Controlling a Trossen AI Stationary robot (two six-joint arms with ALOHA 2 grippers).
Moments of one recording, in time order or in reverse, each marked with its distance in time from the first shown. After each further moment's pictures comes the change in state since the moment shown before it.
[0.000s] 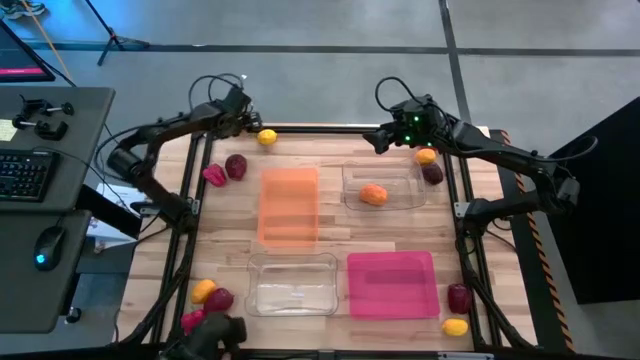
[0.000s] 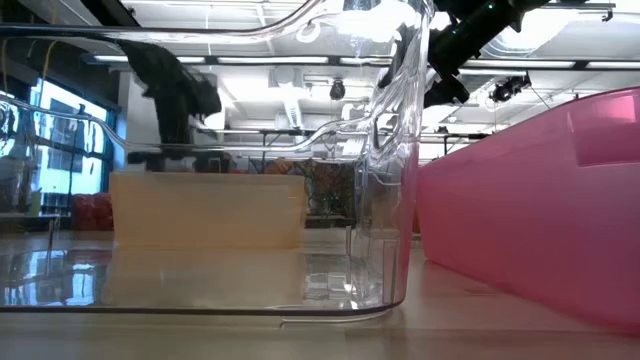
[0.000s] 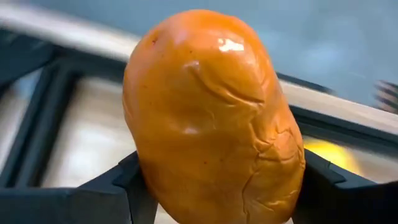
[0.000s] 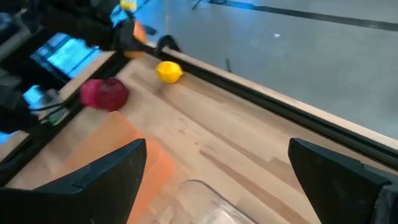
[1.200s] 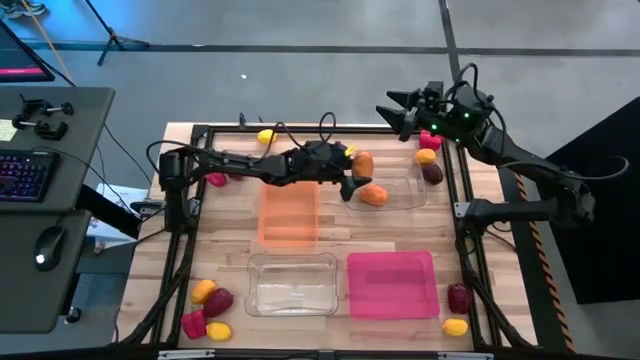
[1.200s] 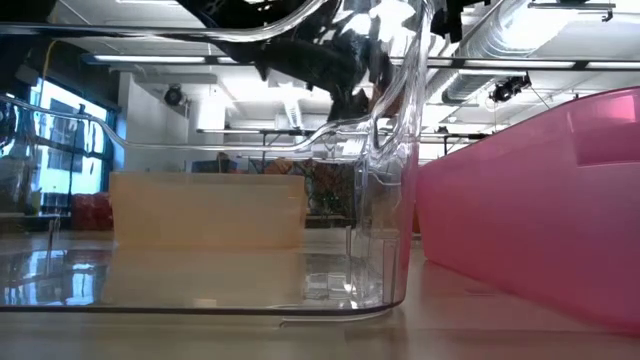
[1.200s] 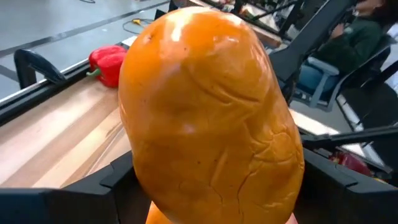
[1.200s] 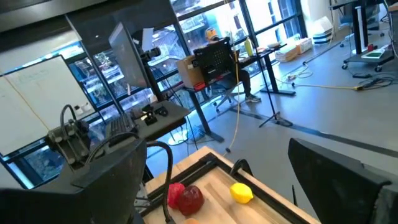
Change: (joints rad) left arm -0.788 0.351 0.303 0.838 0.289 0.384; right arm -0.003 -0.199 0.001 0.372 -0.090 -0.063
